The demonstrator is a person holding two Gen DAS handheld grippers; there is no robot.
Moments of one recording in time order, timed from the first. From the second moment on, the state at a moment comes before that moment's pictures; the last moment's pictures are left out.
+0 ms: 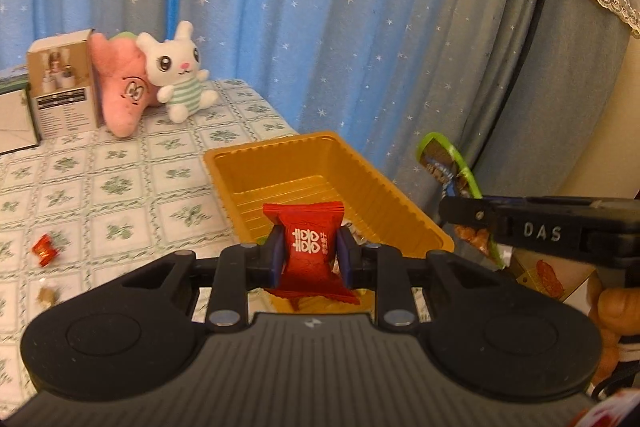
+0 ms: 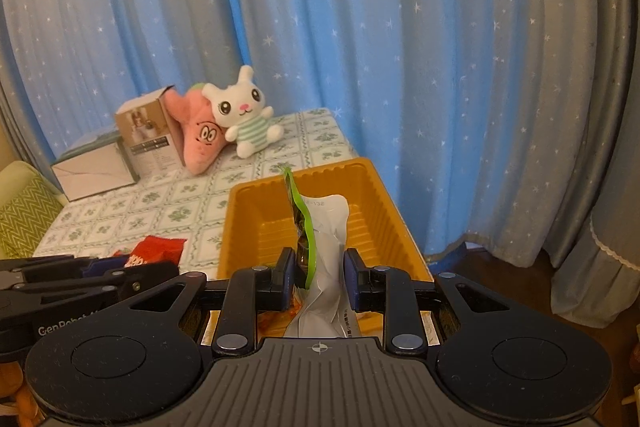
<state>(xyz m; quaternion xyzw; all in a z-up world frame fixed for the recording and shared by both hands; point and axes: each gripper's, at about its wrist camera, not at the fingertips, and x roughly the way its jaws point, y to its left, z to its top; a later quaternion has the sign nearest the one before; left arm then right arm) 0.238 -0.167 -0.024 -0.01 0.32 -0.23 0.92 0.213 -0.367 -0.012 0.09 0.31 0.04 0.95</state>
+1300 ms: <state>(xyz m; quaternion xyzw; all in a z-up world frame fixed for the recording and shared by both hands) 0.301 -0.146 -0.071 -0.03 0.34 -0.18 0.92 0.307 -0.376 -0.061 0.12 0.35 0.06 0.93</state>
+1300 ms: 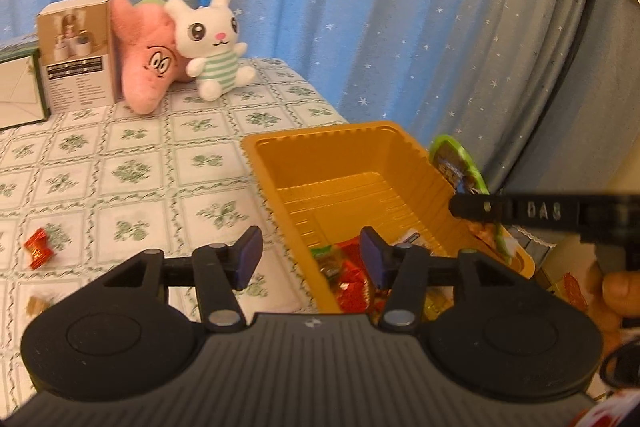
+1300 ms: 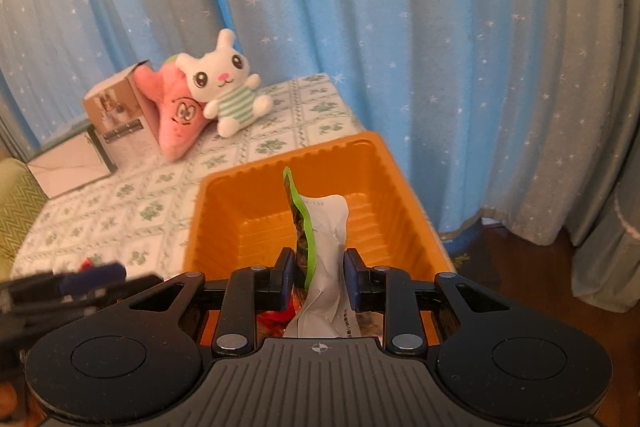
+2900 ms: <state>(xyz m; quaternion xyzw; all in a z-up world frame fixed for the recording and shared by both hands) 0.099 0.014 -0.028 -0.07 0.34 -0.06 0.94 0.133 -0.222 -0.031 0.06 0.36 0.11 0.92</state>
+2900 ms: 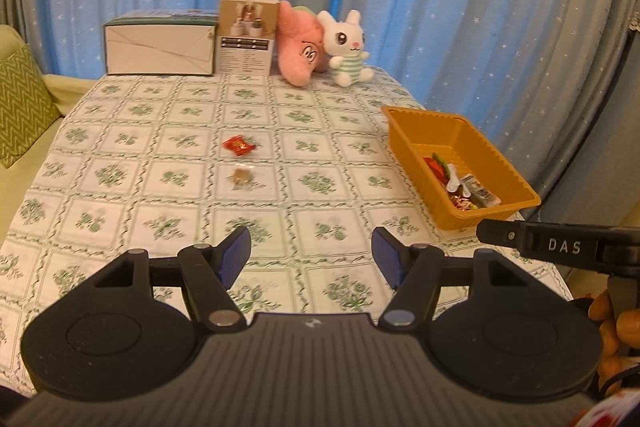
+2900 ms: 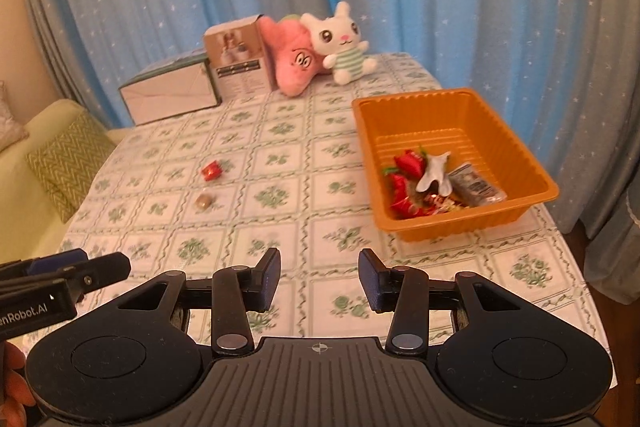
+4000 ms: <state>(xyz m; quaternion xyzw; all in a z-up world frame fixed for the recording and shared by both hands) 0.123 0.052 -0.049 -0.05 0.30 -0.05 0.95 0.165 -0.181 -0.062 0.06 0.37 0.15 0.92</state>
